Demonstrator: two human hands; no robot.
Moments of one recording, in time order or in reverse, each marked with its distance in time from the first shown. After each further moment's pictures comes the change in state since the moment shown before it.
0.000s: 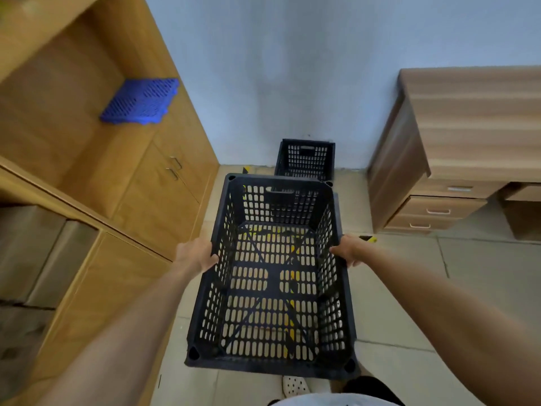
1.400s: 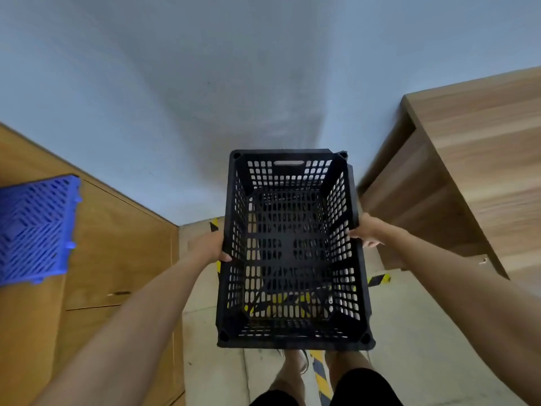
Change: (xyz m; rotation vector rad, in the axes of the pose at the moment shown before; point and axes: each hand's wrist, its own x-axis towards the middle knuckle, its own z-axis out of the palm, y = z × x) left_hand 0.546 0.063 -0.280 0.036 -0.210 0.298; right_hand 0.355 -0.155 -0.343 0.354 0.085 0.213
